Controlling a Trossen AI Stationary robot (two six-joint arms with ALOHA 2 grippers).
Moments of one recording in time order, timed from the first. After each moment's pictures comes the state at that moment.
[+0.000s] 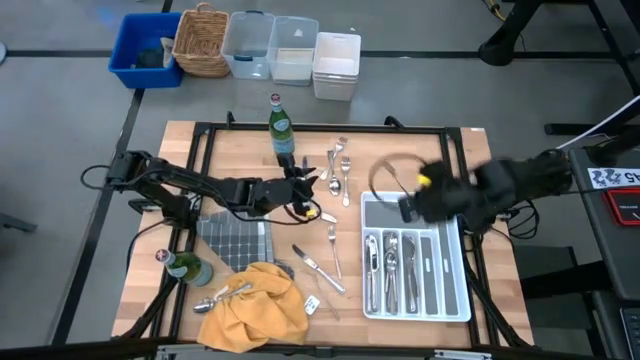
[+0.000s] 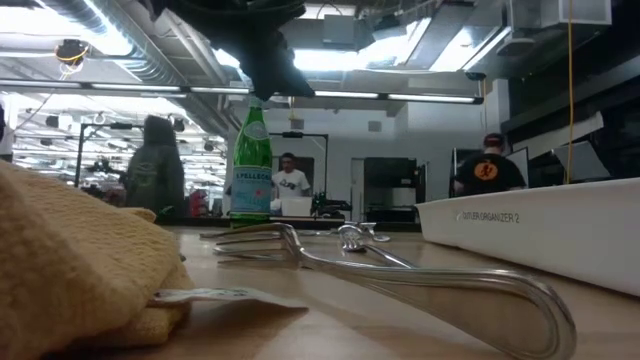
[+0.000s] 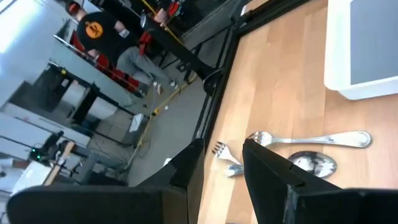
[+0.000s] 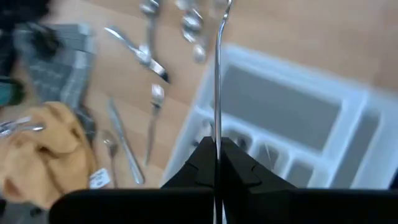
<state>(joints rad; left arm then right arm) -0.08 1.48 0.92 0.14 -0.80 0.50 0.40 1.35 1.68 -1.57 0.39 1.55</state>
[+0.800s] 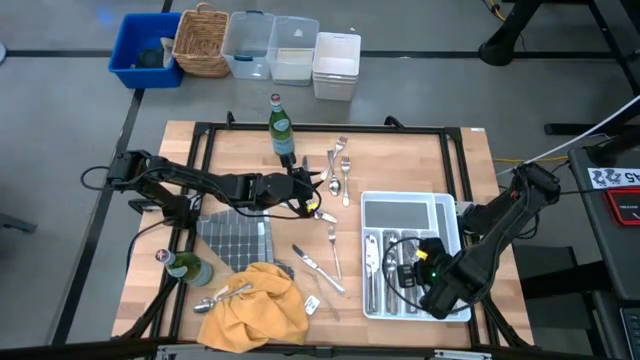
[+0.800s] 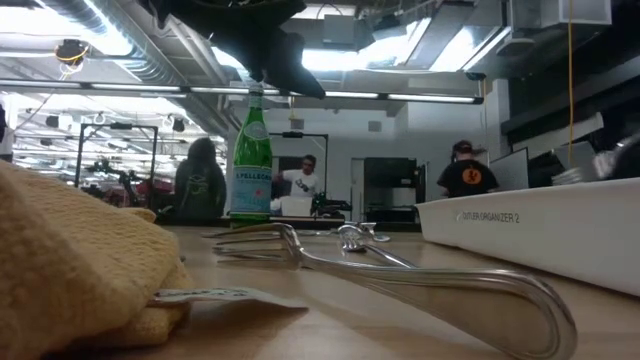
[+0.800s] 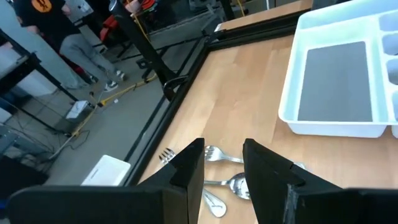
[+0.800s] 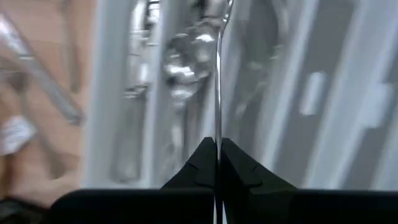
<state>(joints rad) -0.03 1.48 0.92 0.14 -0.61 0.23 0.86 1.49 1.17 -1.17 0.27 2.27</state>
